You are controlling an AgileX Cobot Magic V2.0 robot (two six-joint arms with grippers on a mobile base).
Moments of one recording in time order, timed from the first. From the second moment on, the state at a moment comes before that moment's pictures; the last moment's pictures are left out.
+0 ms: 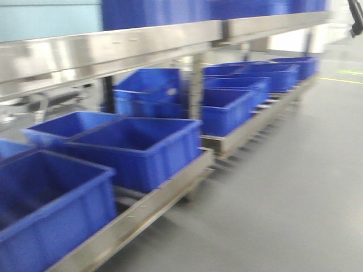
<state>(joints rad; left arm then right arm) -0.27 1.37 -1.80 -0.13 1.20 -0.04 0.50 1.61 -2.03 0.01 1.21 0.26</state>
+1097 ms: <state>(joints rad) -0.27 1.37 -1.80 -0.13 1.20 -0.04 0.50 1.61 -2.03 0.01 1.21 0.26</state>
